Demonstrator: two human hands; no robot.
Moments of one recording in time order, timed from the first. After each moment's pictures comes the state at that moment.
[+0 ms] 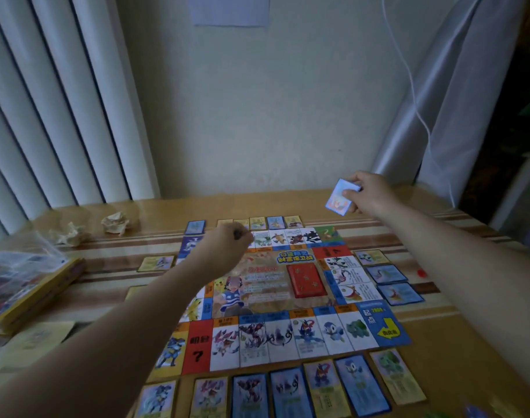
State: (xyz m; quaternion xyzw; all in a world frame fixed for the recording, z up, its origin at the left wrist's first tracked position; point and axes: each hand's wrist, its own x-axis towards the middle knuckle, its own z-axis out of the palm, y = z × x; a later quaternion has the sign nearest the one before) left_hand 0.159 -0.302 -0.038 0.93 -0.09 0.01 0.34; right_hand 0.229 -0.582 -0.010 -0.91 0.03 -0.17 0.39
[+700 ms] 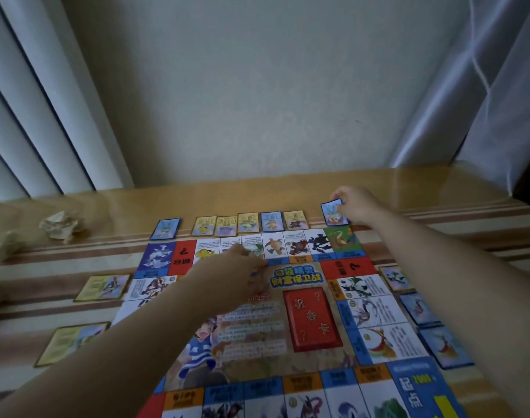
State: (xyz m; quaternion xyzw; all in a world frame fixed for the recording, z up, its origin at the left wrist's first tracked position) left_hand 0.234 -0.341 -0.078 0.97 -0.21 -0.14 -0.04; right_hand 0.371 -0.600 -0.107 -0.96 0.05 -0.03 0.28
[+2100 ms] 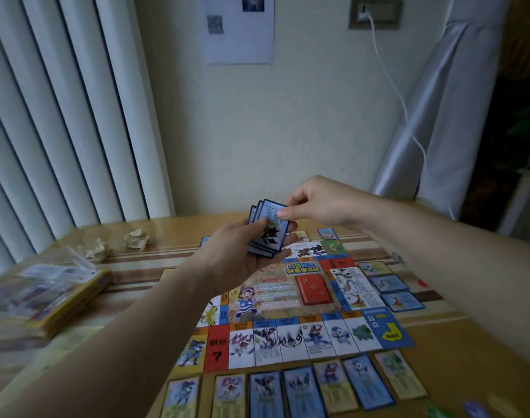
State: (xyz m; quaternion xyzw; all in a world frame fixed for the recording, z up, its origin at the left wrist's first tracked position) left_hand 0.093 -0.303 0.020 0.51 -0.09 -0.20 0.83; right_hand 0.117 -0.469 0.073 -0.93 -0.16 0.01 0.34
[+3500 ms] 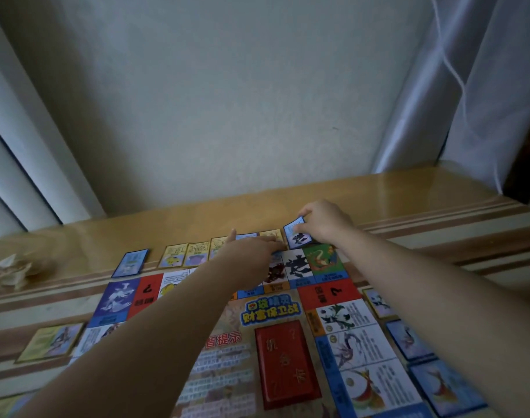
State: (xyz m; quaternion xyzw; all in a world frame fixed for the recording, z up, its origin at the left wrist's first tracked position) left_hand 0.327 -0.412 -0.094 0.95 -0.26 -0.11 -0.11; right_hand 0.363 -0.579 -0.099 -0.96 0.04 -0.02 0.26
